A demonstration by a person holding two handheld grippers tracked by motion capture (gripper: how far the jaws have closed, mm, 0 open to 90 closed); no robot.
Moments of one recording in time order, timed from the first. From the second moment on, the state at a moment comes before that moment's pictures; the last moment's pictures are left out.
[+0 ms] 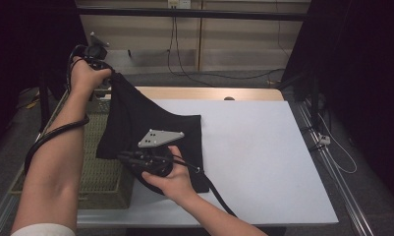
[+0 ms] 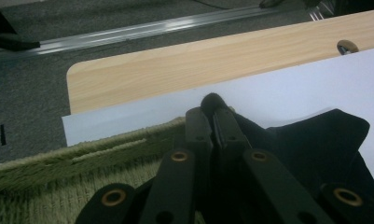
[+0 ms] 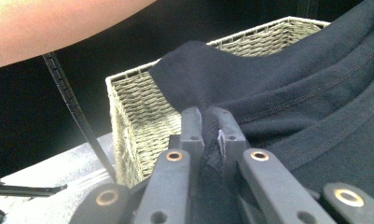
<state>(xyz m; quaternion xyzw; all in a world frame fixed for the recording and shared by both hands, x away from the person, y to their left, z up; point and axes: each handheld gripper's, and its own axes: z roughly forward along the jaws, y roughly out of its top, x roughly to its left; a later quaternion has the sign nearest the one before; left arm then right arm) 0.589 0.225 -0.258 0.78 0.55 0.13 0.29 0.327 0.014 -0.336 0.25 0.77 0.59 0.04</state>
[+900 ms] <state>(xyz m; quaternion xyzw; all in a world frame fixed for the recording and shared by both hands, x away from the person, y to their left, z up) 0.592 0.208 -0.259 0.79 0.53 0.12 0.28 0.321 0.017 -0.352 0.26 0.77 0.59 0.04</state>
